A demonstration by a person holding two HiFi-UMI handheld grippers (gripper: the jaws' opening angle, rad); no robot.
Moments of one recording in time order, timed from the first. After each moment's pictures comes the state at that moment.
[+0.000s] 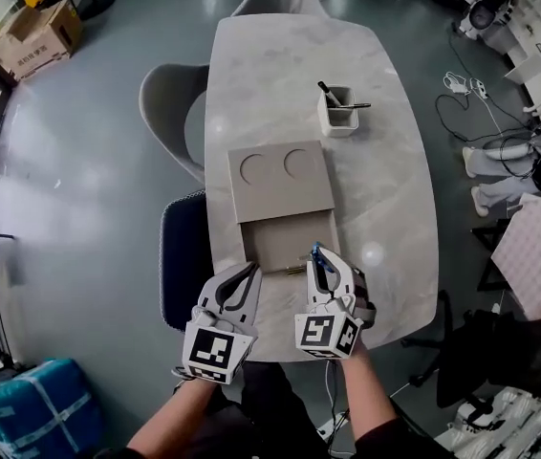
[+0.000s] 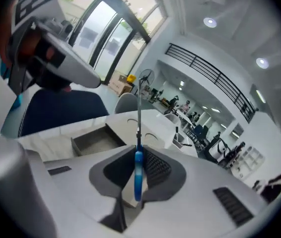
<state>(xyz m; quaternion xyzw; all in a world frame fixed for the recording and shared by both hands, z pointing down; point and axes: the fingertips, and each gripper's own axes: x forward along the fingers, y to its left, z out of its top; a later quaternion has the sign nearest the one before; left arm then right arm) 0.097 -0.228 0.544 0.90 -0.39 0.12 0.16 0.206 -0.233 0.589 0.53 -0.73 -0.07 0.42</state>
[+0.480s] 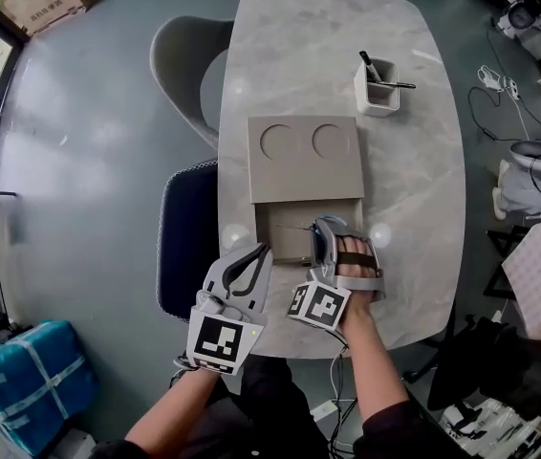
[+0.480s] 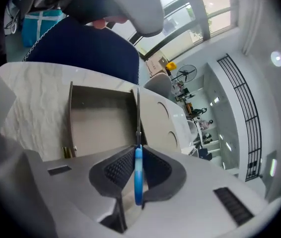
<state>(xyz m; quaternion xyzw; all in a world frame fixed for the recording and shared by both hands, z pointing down) 0.095 -0.248 0.591 0.88 -0.42 0.14 0.17 0.186 -0.273 0.689 0.36 -0.67 -0.21 0.62</state>
